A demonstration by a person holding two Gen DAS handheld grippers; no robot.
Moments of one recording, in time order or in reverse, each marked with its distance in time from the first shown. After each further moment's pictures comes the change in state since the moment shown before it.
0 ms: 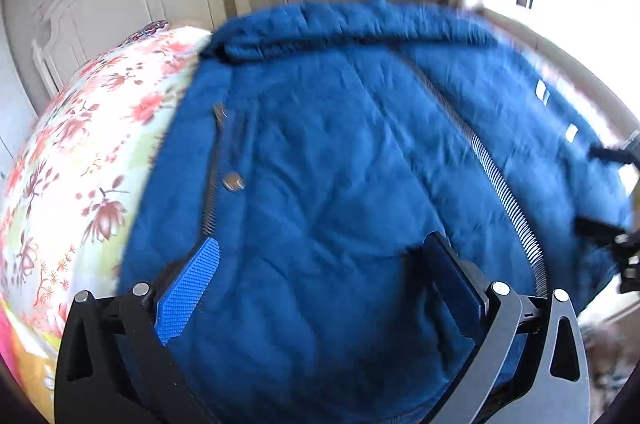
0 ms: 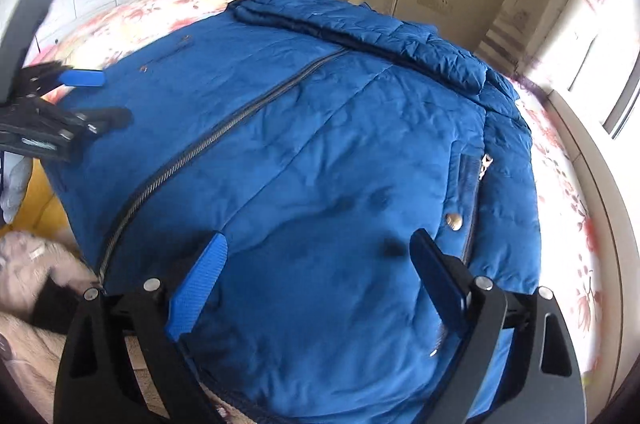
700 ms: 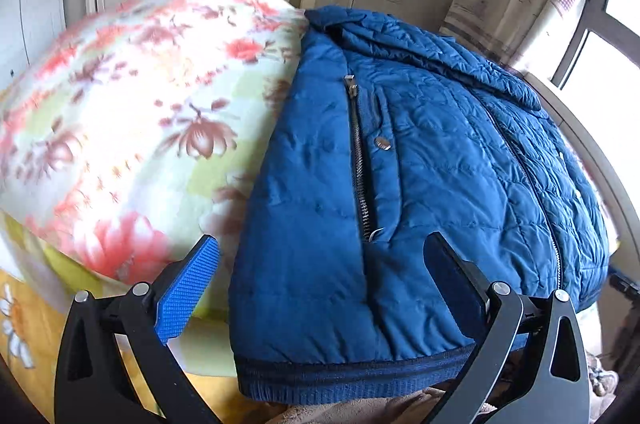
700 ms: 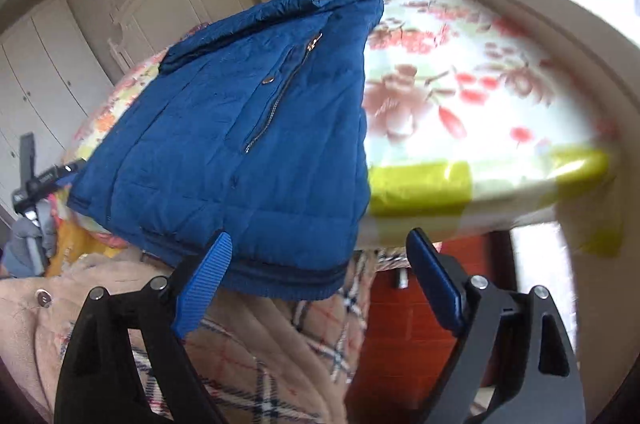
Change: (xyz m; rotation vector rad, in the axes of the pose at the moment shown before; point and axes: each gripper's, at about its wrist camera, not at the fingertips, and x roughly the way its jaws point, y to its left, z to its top) left arm -0.031 0.125 -0.047 -0.334 -0.047 -0.093; right arm -0.054 -0.123 -0.138 0.537 -0.033 0.167
